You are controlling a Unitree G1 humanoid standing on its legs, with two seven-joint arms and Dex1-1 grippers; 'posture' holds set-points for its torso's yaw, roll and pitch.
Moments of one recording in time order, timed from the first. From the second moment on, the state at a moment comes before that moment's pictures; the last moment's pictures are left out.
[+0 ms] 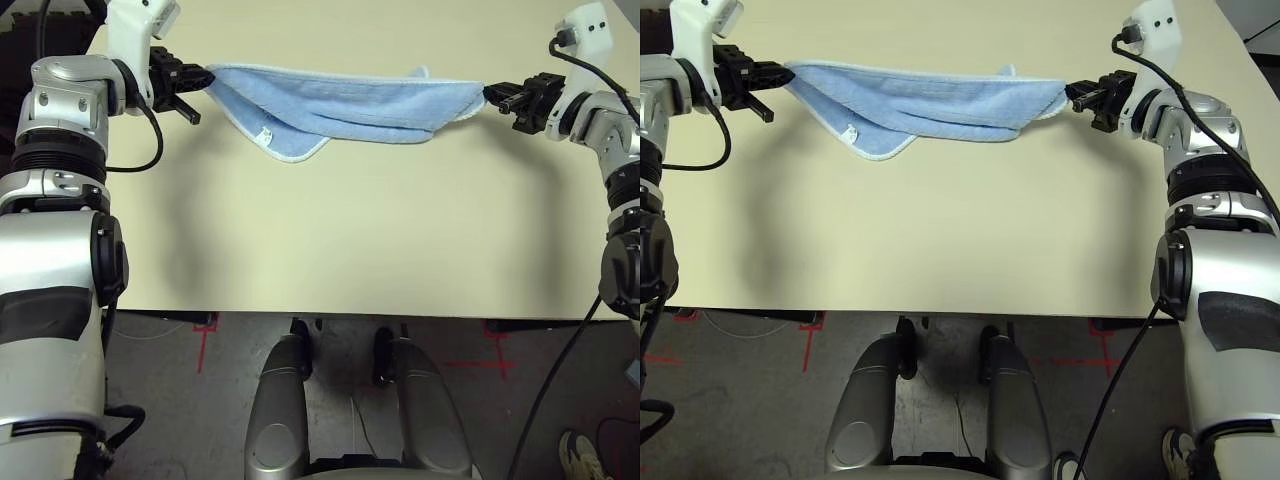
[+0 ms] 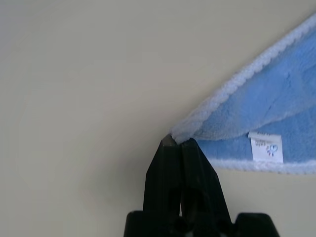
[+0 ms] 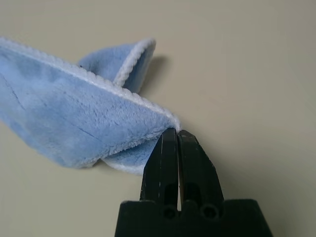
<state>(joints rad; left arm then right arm) -1.42 0.70 -0.04 1.20 0.10 0.21 -0.92 -1.31 -0.63 -0.09 1.12 0.07 0.31 0.82</state>
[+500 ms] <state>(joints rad) -1.57 0.60 0.22 1.25 -0.04 -0.39 -0.43 -1.51 -0.59 -0.25 1.22 0.09 -0.47 0.34</state>
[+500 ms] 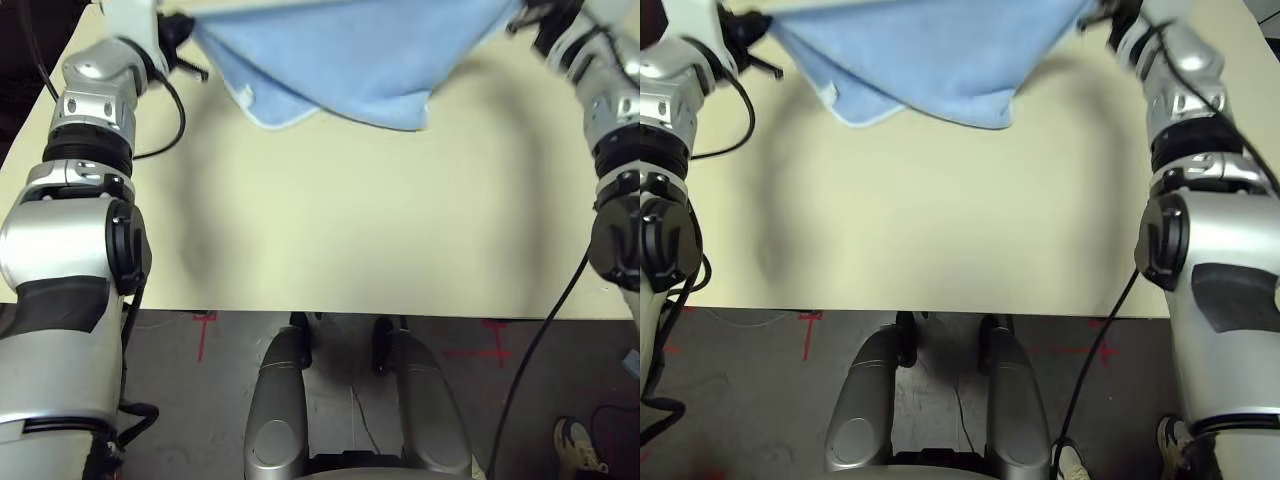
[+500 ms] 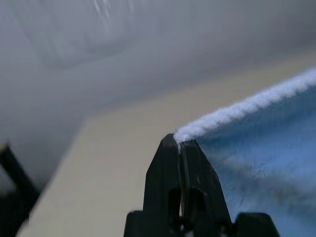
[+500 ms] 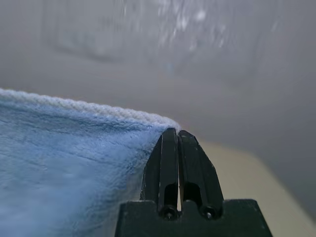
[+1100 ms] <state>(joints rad) -1.28 0.79 -0.05 1.09 0.07 -0.06 -1.17 -1.11 -0.73 -0.16 1.02 0.17 0.02 1.13</state>
